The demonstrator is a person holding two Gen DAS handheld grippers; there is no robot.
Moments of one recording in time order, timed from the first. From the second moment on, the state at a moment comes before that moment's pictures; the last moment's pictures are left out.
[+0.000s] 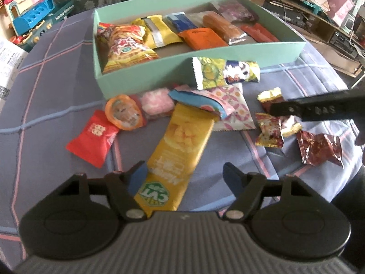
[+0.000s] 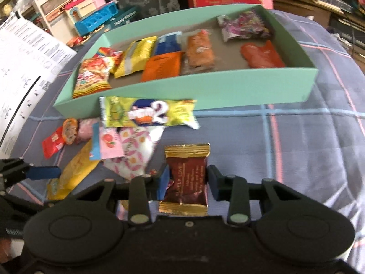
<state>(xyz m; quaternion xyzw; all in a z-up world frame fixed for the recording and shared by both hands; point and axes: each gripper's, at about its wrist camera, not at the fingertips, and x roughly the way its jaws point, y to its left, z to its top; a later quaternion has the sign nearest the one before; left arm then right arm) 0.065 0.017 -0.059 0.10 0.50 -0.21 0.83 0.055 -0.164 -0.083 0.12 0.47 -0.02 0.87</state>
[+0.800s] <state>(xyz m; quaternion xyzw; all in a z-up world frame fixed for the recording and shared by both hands) 0.057 0.018 -0.050 0.08 0.49 -0.19 0.84 0.035 -0.159 -0.070 0.10 0.46 -0.01 0.88</state>
